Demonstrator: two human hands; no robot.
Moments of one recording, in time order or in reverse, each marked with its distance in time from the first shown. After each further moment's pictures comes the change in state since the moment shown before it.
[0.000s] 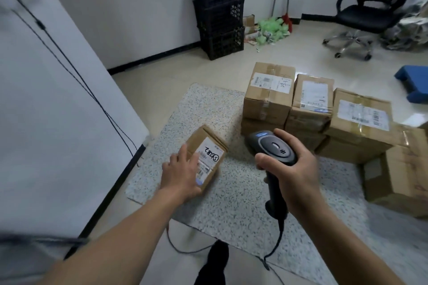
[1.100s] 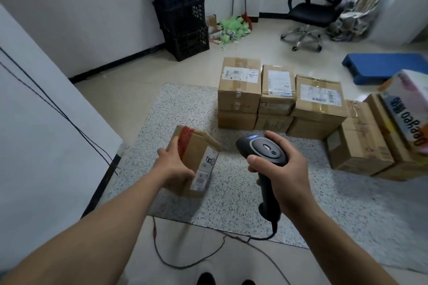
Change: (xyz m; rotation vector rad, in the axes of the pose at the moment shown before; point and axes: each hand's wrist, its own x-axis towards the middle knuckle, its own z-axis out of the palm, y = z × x) left_hand 0.018 0.000 -0.022 -0.580 -0.226 -0.125; right_hand -0.058 -0.008 -0.005 0.017 0.123 0.051
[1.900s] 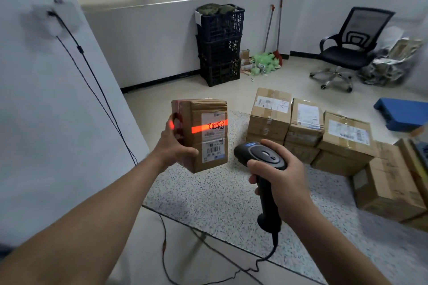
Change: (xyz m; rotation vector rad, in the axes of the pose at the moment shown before) left_hand -0.055 -0.029 -0.106 -0.747 0.241 0.386; right_hand -0.023 -0.046 0.054 0.053 -0.175 0.007
